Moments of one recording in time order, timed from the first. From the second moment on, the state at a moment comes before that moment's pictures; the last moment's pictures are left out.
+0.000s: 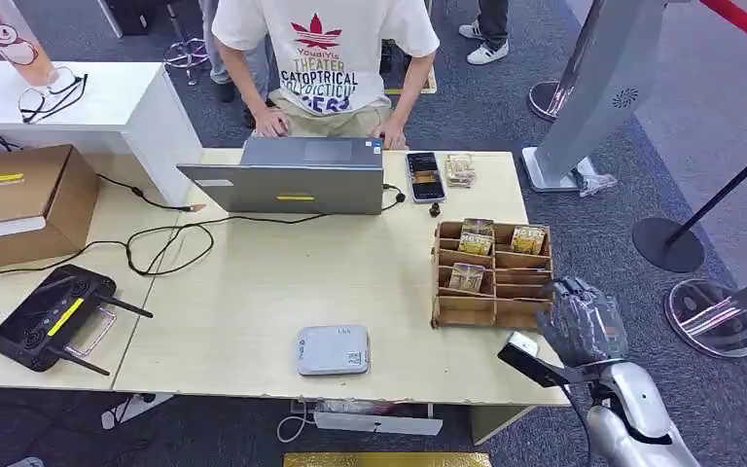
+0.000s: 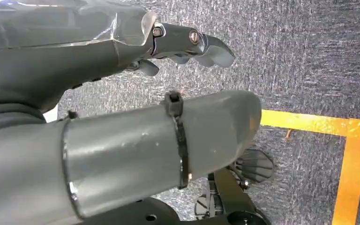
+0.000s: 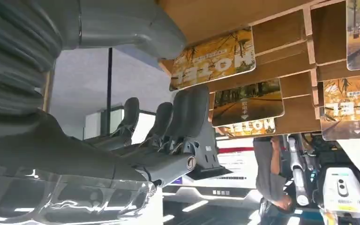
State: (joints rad) left arm -0.02 -0.07 0.19 -0.19 -0.13 0.25 -0.17; right arm -0.07 -0.36 0.18 -1.20 0.83 -0.44 -0.23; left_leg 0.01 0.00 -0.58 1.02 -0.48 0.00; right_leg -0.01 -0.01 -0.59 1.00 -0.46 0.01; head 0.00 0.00
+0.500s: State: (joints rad) left arm -0.02 -0.07 0.19 -0.19 -0.14 0.25 -0.17; right arm -0.08 -0.35 0.17 -1.18 0.82 -0.43 -0.23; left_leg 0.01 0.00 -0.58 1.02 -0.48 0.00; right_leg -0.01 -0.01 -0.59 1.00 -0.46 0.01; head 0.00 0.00
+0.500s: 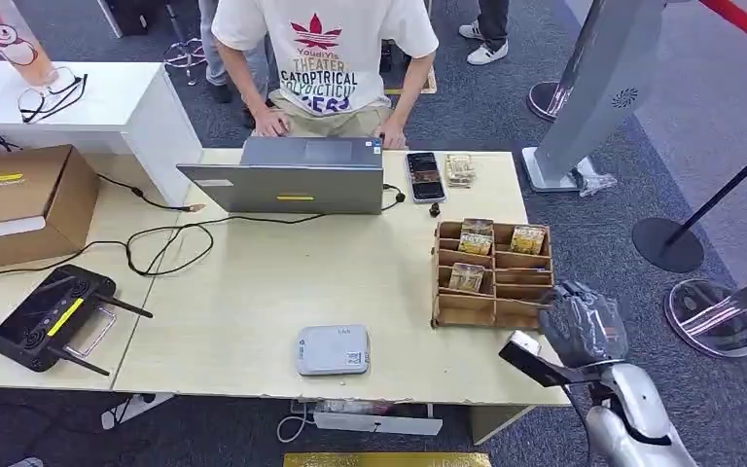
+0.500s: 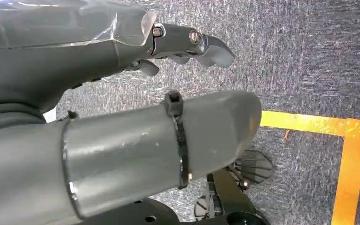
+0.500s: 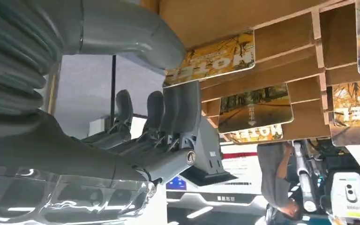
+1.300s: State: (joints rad) left arm -0.02 -0.07 0.19 -0.19 -0.13 0.25 -0.17; right arm -0.18 -0.33 0.17 -1.09 0.80 -0.40 -0.27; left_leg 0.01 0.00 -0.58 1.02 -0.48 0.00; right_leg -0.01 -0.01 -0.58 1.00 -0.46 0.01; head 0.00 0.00
